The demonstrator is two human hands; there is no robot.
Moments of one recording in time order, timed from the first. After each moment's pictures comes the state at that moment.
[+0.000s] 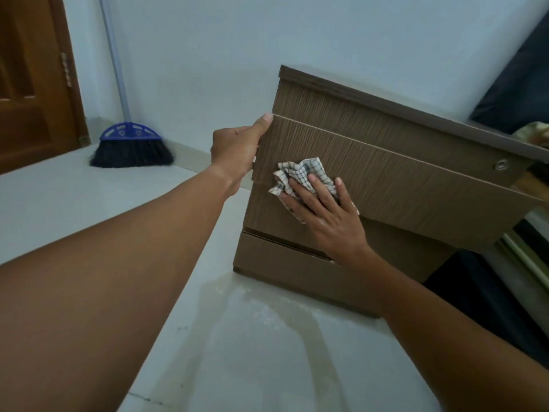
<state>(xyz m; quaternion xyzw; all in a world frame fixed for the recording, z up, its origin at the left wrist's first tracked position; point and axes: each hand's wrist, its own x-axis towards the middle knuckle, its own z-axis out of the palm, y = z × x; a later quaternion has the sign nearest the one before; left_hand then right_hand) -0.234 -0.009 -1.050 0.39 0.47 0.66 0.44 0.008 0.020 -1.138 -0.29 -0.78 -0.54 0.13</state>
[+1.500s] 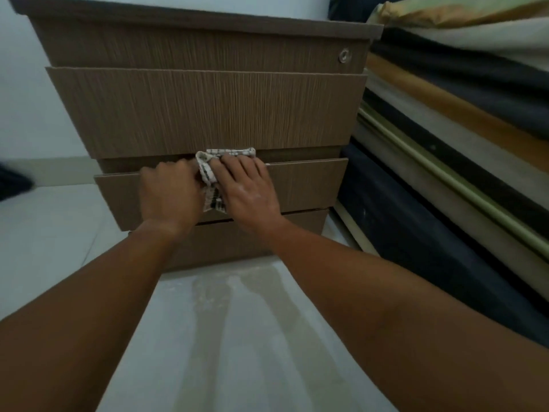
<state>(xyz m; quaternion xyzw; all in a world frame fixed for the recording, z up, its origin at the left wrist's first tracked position) -0.109 -0.070 -1.076 0.72 0.61 0.30 -0.14 0.049 -0.017 -1.131 -0.44 -0.76 -0.36 0.31</state>
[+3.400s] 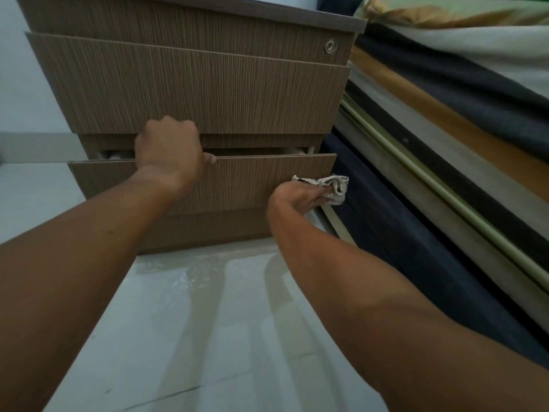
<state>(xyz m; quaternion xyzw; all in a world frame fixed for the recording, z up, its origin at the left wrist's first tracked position) -0.012 -0.072 -1.073 0.81 0.55 0.18 -0.09 0.163 -0.064 -1.184 -0.67 0.01 0.13 0.73</state>
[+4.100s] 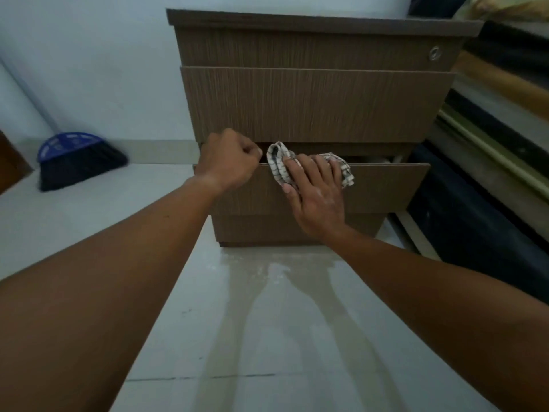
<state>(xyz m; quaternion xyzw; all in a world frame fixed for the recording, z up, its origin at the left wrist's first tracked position) 0.046 -0.066 -1.105 0.81 0.44 0.33 0.21 0.241 -0.139 -1.195 -0.64 -0.64 -0.34 0.26</state>
